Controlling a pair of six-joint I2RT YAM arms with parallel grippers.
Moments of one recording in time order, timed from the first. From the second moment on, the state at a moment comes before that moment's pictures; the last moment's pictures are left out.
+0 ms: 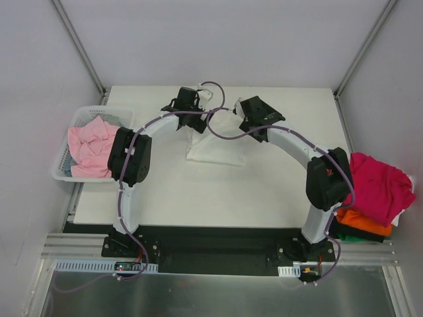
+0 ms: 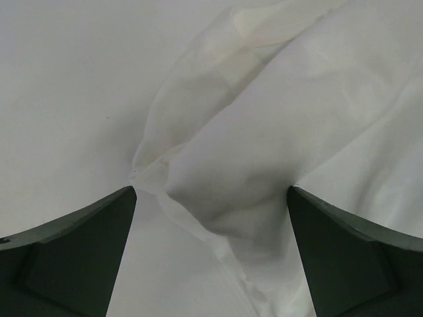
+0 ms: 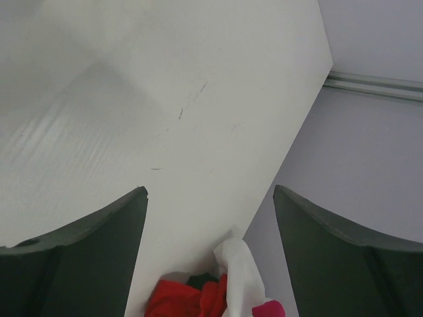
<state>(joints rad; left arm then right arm) -0.39 2.10 1.61 -0.27 0.09 0.22 0.53 1.84 1.46 -0.51 0.59 -0.61</state>
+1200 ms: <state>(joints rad) -0.47 2.19 1.64 -0.24 -0.19 0.60 0.18 1.94 1.72 -0.95 -0.39 -0.06</state>
